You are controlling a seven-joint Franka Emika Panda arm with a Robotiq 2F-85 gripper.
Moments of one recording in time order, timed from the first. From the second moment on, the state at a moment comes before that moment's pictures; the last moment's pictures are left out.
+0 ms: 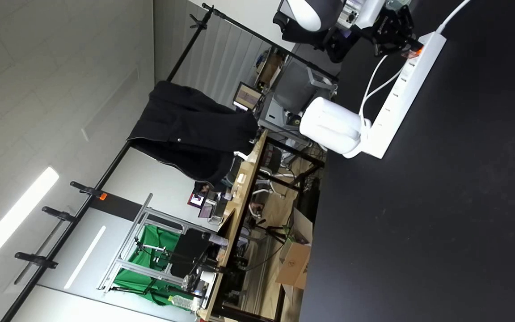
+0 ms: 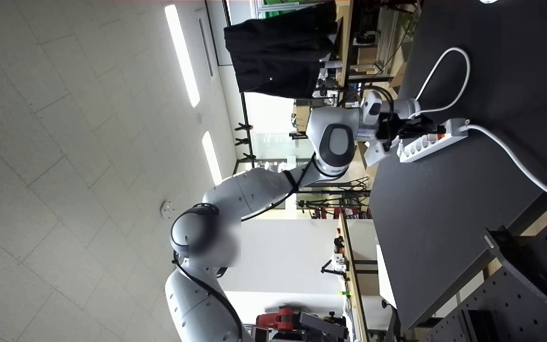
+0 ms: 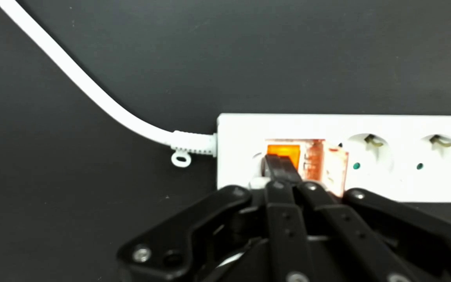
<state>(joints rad) -0.19 0.87 -0.11 -1.86 0.29 2.64 0.11</state>
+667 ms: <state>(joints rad) -0.18 0.73 -0.06 -1.98 0.29 2.65 0.06</state>
